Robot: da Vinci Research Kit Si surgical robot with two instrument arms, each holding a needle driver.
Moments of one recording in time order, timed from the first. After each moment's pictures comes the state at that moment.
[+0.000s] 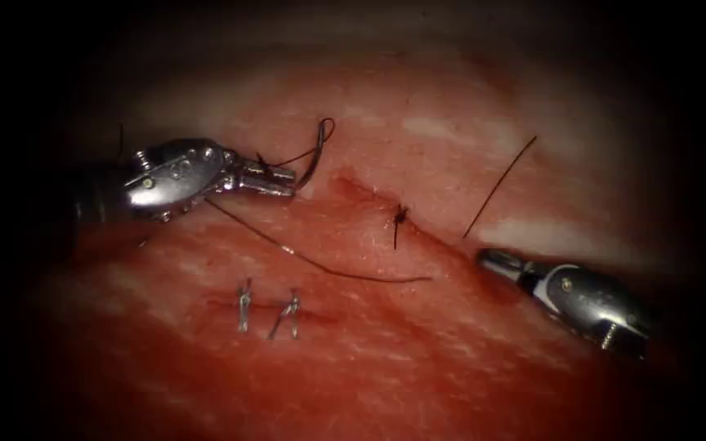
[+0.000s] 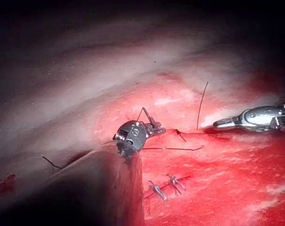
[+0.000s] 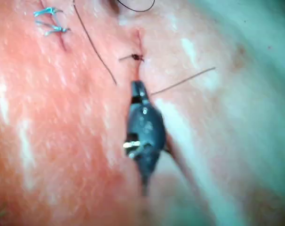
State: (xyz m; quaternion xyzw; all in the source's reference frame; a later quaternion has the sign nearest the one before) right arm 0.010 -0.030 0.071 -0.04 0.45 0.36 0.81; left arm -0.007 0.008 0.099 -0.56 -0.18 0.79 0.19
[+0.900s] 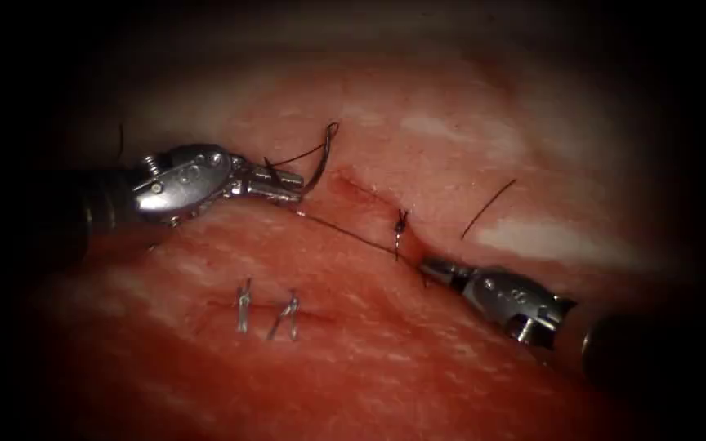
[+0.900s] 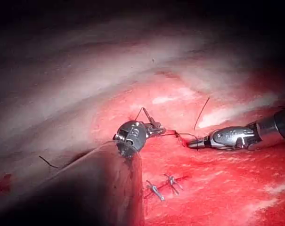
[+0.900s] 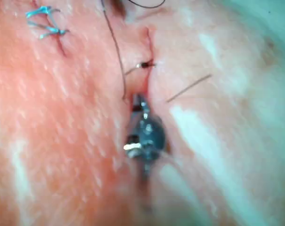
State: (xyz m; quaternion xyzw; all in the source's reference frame) right arm 0.014 -0.035 0.081 0.04 0.37 0.39 0.84; left arm -0.007 0.007 0.100 -0.56 -0.19 0.79 0.19
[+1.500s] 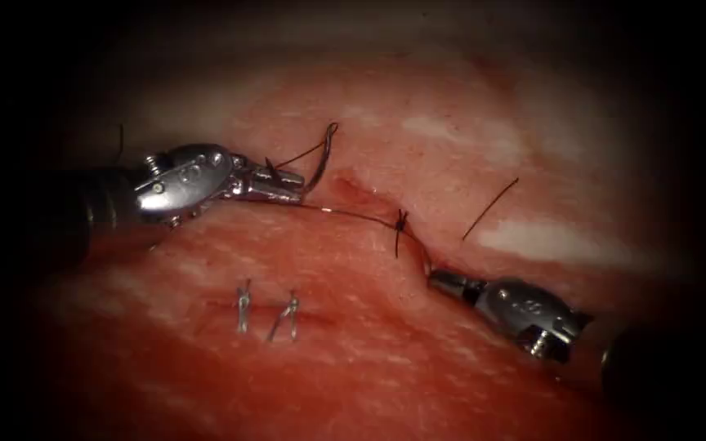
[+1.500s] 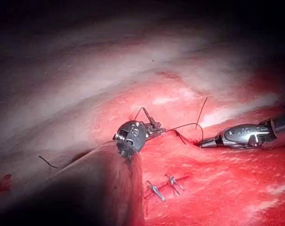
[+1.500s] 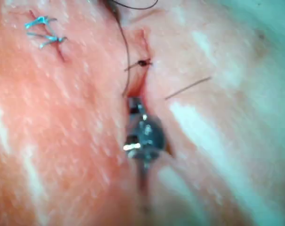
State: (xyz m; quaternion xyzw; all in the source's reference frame) right arm 0.013 -0.033 0.075 0.03 0.42 0.40 0.82; left arm -0.007 0.007 0.100 -0.56 -0.19 0.79 0.19
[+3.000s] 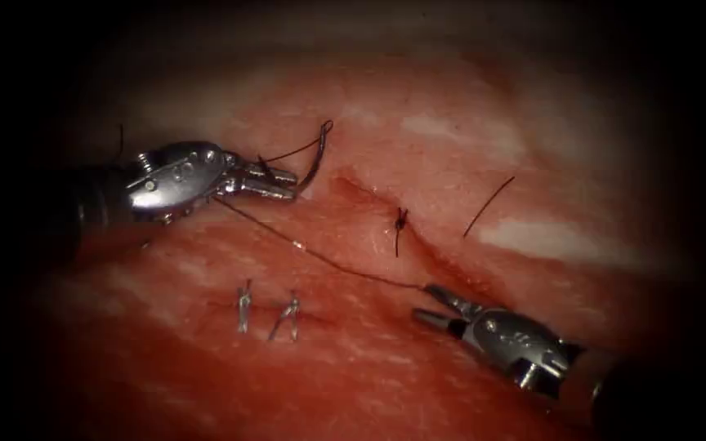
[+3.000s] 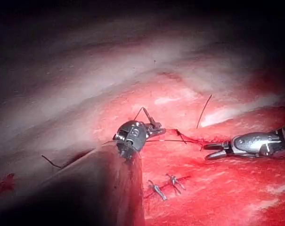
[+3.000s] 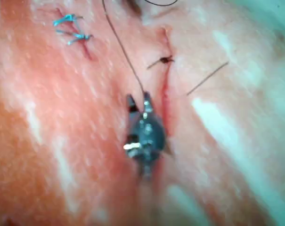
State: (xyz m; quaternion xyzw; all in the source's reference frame) right arm 0.014 -0.036 0.074 0.00 0.42 0.39 0.82; left arm -0.006 0.008 0.100 -0.56 -0.19 0.78 0.19
